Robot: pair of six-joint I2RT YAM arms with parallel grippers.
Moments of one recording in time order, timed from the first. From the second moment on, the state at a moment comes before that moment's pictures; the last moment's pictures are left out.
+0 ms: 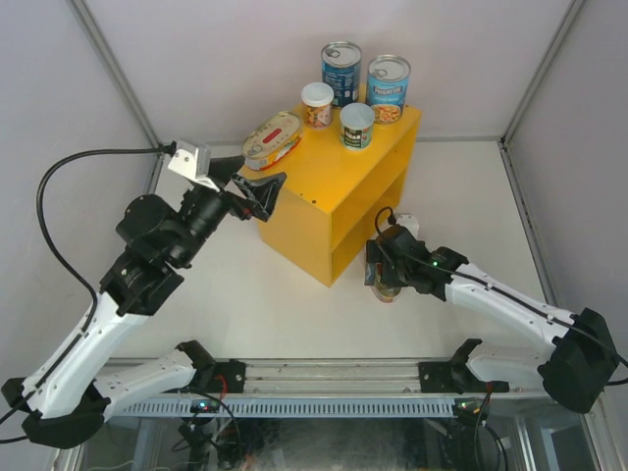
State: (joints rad) left arm -0.74 0.90 1.26 -0.17 -0.15 -0.16; right arm 0.75 1.15 0.83 -0.68 0.27 0.67
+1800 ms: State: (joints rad) left arm -0.87 0.79 1.14 -0.23 -0.27 -0.18; right arm 0.66 1.46 0.82 -0.54 0.21 0.62
